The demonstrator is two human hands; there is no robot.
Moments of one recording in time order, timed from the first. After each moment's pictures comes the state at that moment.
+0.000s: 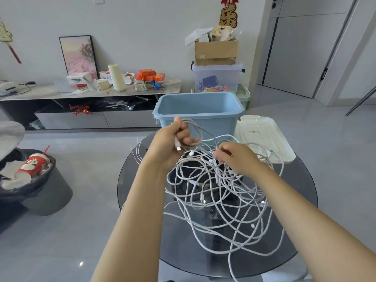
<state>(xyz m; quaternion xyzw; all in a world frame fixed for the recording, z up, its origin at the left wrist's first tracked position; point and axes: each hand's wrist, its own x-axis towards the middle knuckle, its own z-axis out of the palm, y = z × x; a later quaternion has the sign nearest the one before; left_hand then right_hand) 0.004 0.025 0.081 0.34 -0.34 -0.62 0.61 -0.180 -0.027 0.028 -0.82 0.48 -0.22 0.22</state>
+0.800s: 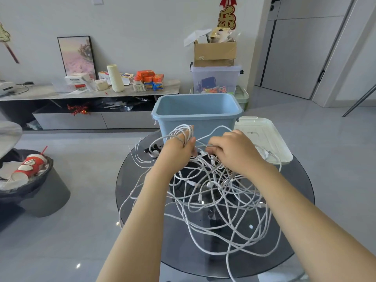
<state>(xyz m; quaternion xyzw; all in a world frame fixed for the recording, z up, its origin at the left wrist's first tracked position) -0.001 0.024 0.053 0.62 -0.64 -0.23 0.40 -0.166 -0.011 0.058 -0.89 0.39 -0.25 -0.02</state>
